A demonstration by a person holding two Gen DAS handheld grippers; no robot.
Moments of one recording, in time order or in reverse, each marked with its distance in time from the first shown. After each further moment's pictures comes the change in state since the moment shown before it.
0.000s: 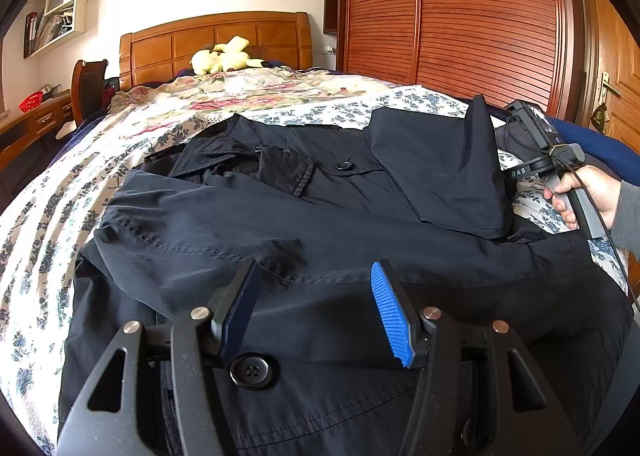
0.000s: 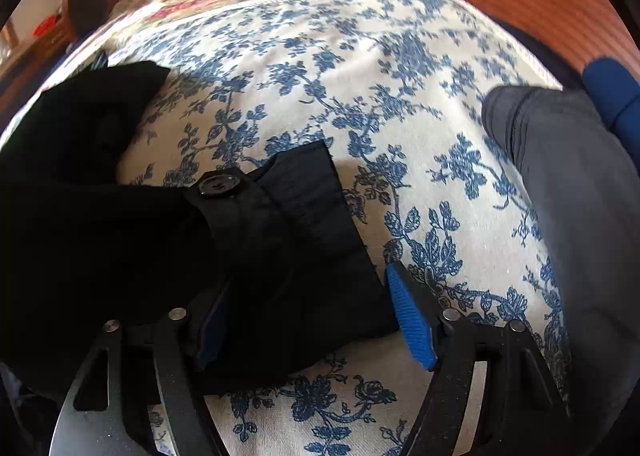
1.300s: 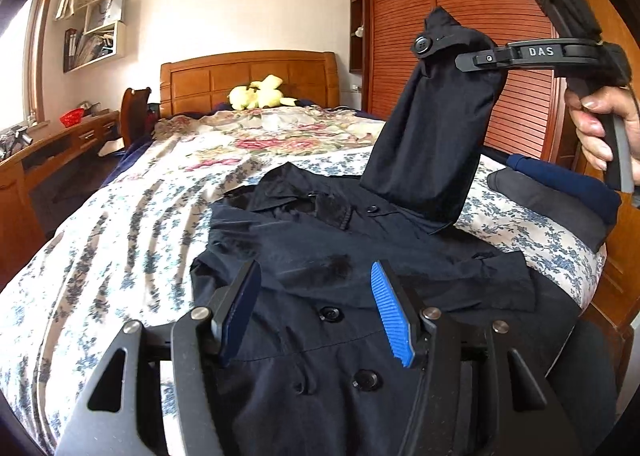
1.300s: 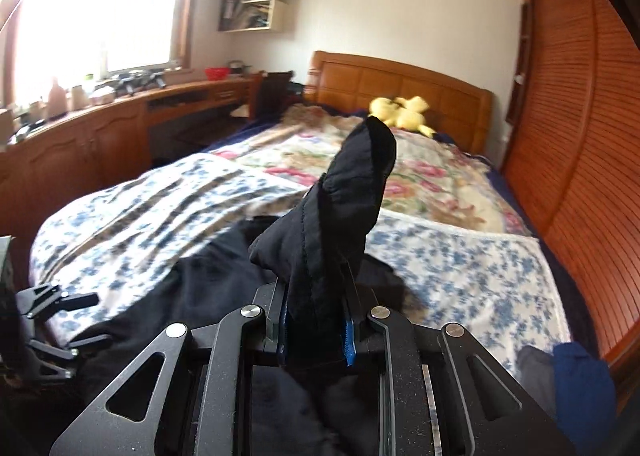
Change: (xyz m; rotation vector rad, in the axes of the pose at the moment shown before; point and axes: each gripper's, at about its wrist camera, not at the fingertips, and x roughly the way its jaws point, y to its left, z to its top) left arm -0.163 0.037 0.003 -0.037 -0.110 0.089; right arm -0.293 0.227 0.006 -0.409 -0.513 0.275
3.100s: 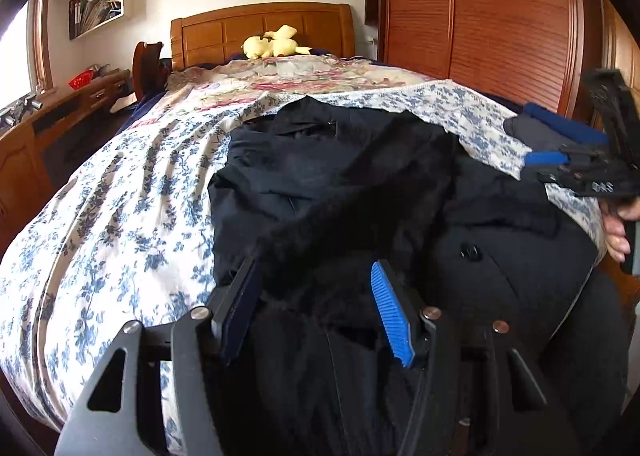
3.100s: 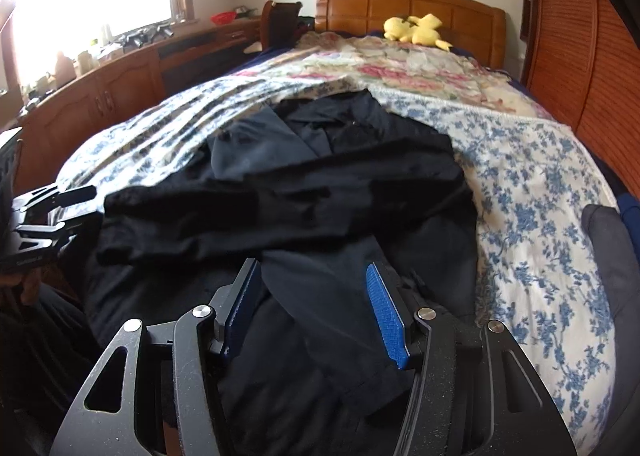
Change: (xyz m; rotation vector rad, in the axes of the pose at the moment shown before) left arm 0.003 0.005 -0.065 -0.006 0.178 0.053; right arm 0.023 0.027 -0.169 0.113 0.207 0.107
